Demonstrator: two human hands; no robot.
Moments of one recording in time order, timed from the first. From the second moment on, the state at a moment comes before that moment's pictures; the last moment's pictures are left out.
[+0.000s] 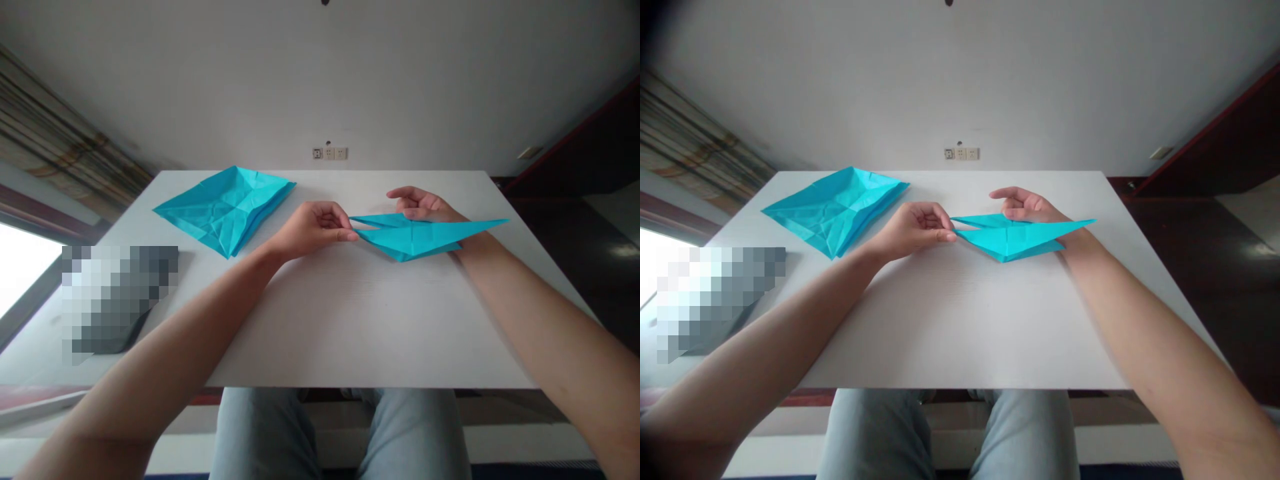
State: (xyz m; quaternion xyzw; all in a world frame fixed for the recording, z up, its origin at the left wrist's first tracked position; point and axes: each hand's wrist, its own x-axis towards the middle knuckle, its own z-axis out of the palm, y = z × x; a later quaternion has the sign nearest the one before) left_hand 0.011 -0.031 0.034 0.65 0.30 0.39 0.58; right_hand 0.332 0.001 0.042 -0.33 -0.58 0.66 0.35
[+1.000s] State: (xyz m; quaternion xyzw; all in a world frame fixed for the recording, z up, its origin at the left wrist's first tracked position) left_hand 0.026 -0.038 0.036 0.60 0.37 0.50 0.50; right_hand 0.289 -0.026 0.045 -0.36 -0.66 0.46 0.47
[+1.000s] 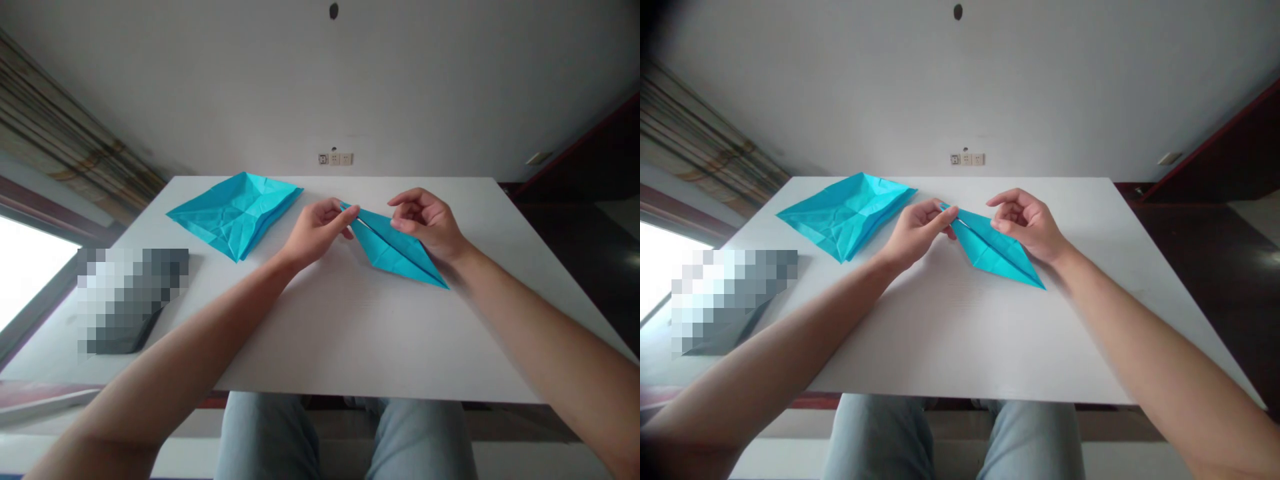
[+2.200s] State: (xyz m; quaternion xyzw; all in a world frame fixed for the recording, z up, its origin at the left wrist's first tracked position) left_hand 0.027 -0.048 0.041 0.53 0.30 0.45 0.65; right_hand 0.281 -0.026 0.038 -0.33 -0.63 0.56 0.42
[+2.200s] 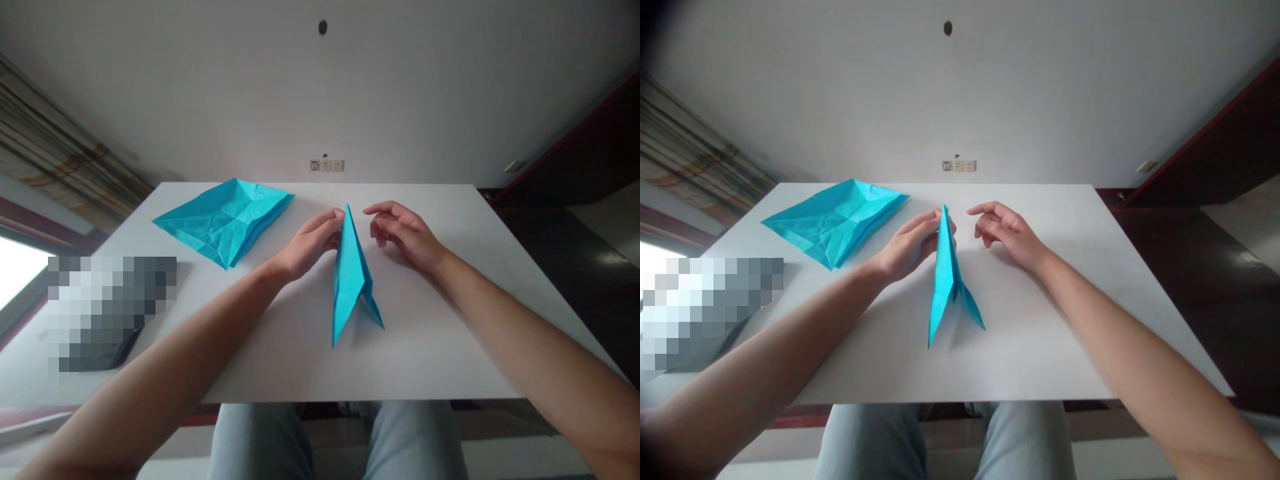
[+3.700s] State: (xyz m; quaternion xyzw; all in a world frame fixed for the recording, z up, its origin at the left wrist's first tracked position) left_hand 0.037 -0.063 0.047 0.69 0.34 0.40 0.50; right_hand 0.268 -0.037 0.047 -0.32 -0.66 0.54 0.41
